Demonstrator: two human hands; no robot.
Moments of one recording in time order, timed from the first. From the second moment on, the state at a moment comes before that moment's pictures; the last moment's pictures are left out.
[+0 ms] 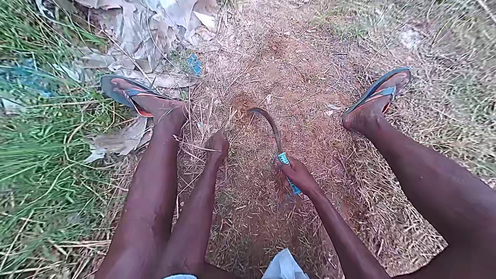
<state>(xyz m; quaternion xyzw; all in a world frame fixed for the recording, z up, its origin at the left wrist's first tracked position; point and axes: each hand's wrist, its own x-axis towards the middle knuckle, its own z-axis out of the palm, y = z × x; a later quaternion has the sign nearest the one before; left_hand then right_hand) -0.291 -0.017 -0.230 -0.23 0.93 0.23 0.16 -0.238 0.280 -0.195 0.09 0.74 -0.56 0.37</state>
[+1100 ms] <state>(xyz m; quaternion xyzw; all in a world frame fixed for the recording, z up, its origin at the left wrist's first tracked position) -0.287 -0.043 -0.217 -0.29 0.90 0.33 0.09 -0.213 0.218 -0.220 0.08 0.74 -0.58 0.34</state>
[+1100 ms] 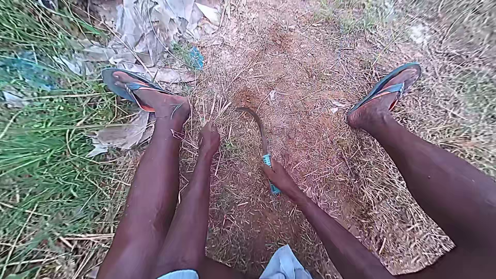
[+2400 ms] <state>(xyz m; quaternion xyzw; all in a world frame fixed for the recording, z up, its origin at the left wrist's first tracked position) -0.280 -0.074 -0.243 -0.35 0.82 0.44 -0.11 -0.331 0.243 -0.189 0.34 0.48 -0.78 0.20</state>
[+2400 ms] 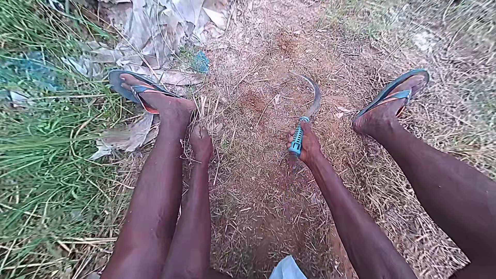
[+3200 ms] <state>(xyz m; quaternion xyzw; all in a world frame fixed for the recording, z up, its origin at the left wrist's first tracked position) -0.289 -0.042 -0.222 -0.32 0.87 0.36 -0.08 -0.198 0.219 -0.219 0.08 0.61 -0.62 0.49</state>
